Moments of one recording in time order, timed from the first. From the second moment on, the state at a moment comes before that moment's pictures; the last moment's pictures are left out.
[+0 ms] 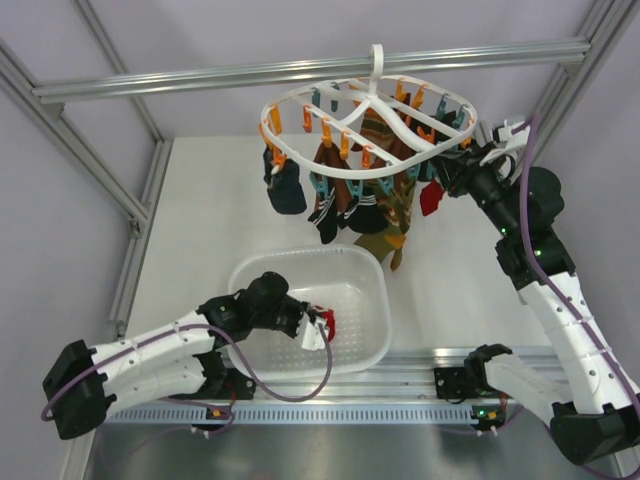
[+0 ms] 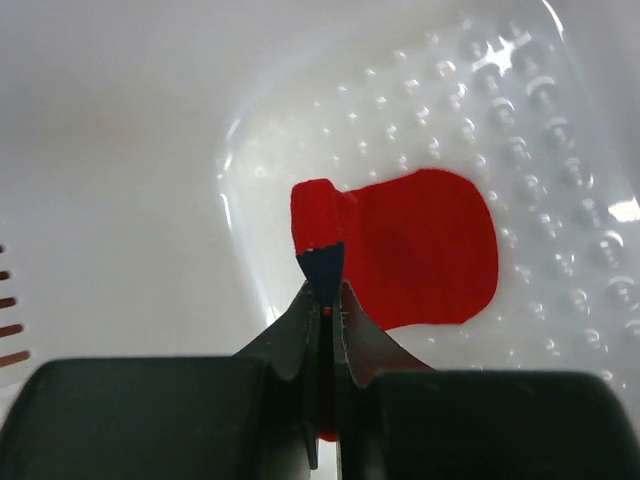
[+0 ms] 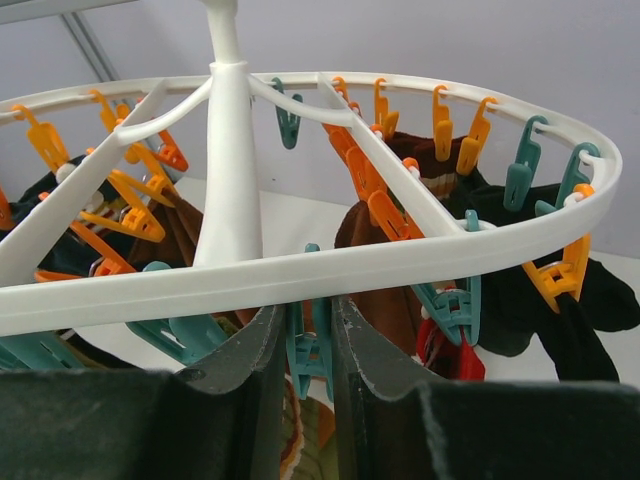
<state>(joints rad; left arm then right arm) -0.94 0.90 0.48 -0.24 0.32 0.93 0.29 0.95 1.09 -0.05 -0.19 0.20</state>
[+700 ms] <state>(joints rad) -0.82 1.15 0.47 0.19 0.42 1.25 0.29 0.95 1.09 -0.04 -0.18 0.20</state>
